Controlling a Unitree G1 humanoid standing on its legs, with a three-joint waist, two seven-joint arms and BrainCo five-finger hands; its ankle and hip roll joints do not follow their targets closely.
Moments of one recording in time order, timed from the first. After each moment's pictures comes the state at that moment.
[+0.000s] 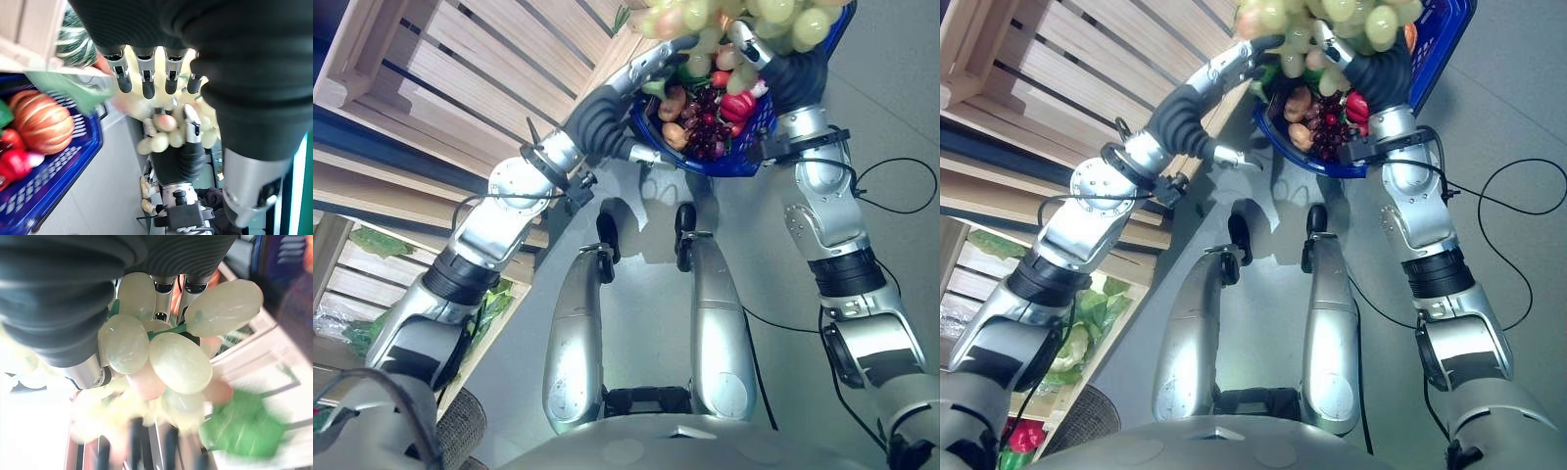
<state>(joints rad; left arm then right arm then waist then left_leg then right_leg) -0.64 0.60 -0.39 -0.10 -0.28 -0.21 -0.16 -0.66 -0.54 0.18 0.04 0.50 -0.24 -0.08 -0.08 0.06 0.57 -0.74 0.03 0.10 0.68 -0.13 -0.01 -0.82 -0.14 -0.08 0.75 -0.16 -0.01</state>
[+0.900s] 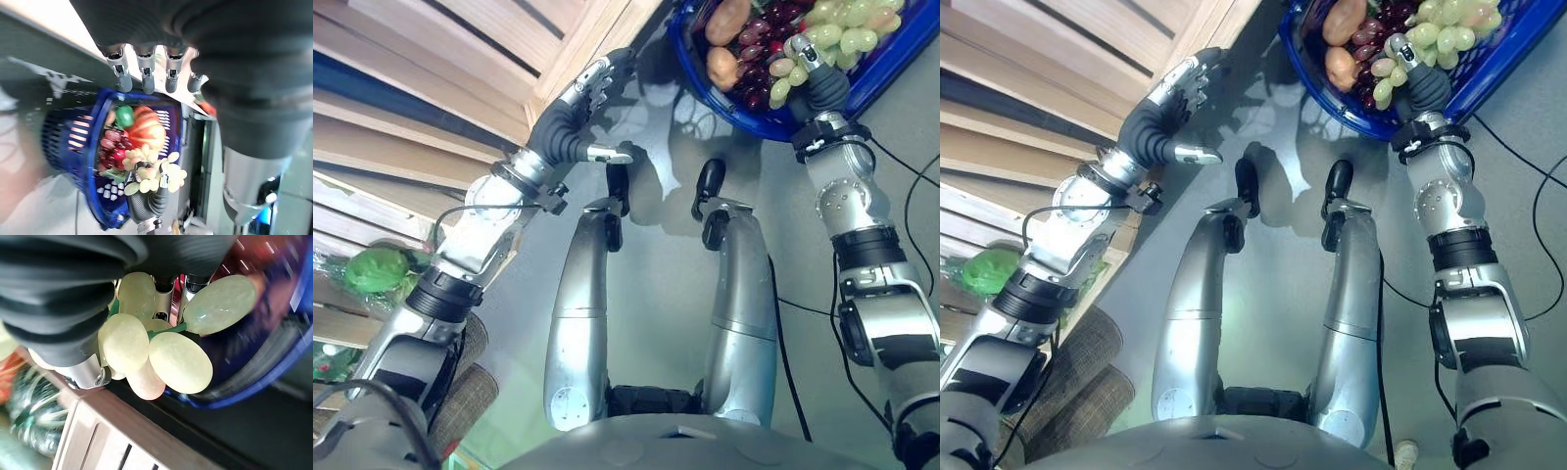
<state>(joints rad) -0.55 0.64 -0.36 -0.01 -0.49 -0.23 -0.16 -0.85 -0.60 0.10 0.62 1.16 -0.01 0.20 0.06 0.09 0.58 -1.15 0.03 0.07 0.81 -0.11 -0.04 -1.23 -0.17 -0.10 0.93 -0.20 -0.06</state>
